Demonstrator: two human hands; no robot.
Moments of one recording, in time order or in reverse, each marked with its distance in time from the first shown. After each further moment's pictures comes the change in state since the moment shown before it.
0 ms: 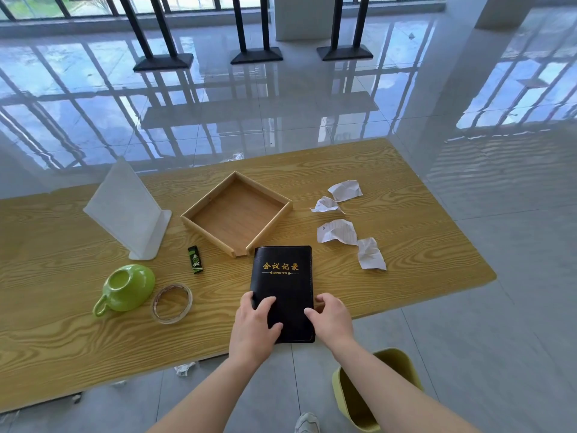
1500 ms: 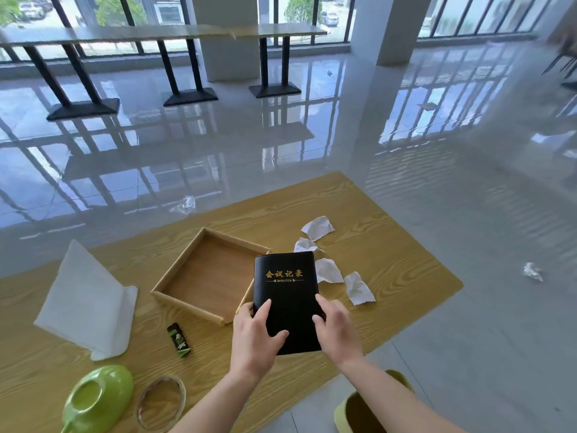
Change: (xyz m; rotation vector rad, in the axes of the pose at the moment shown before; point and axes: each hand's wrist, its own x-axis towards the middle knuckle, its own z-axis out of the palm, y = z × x) left_hand 0.092 0.026 -0.066 -0.143 0.007 0.235; right_hand 0.014 -0.077 -0.036 -0.037 0.271 -0.191
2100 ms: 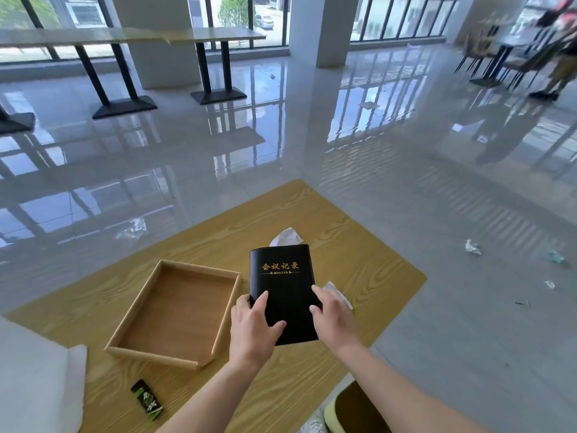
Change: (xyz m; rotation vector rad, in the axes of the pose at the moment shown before) left_hand 0.075 0.039 0.005 0.021 -0.112 0.151; right_hand 0.049 -0.001 -0.030 -0.053 0.112 0.160
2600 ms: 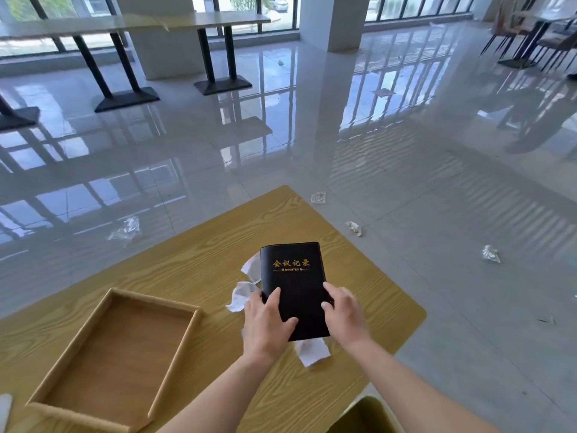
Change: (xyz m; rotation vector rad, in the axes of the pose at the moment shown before) left_hand 0.105 0.096 0.089 0.039 -0.054 -0.070; right_hand 0.130 0.091 -0.057 0.023 -0.056 0.065
